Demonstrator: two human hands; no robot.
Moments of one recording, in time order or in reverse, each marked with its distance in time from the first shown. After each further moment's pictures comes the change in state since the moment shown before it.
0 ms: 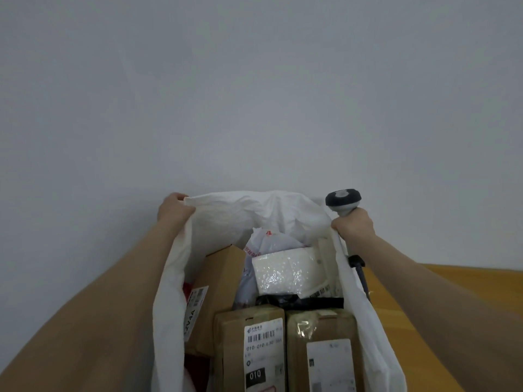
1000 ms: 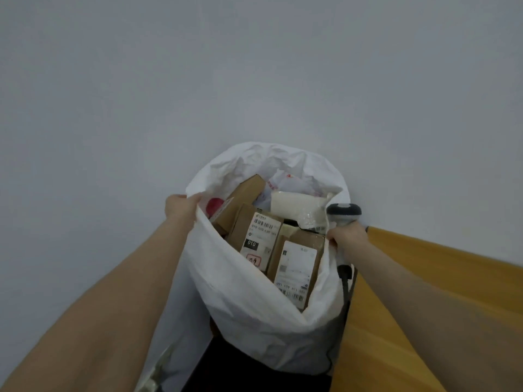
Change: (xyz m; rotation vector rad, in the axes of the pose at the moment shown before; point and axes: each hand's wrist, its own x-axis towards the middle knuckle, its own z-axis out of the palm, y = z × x) left_hand -0.276 -0.034 -0.043 -0.393 0.363 -0.382; right_hand -0.131 0.102 -0.051 0.035 -0.344 0.082
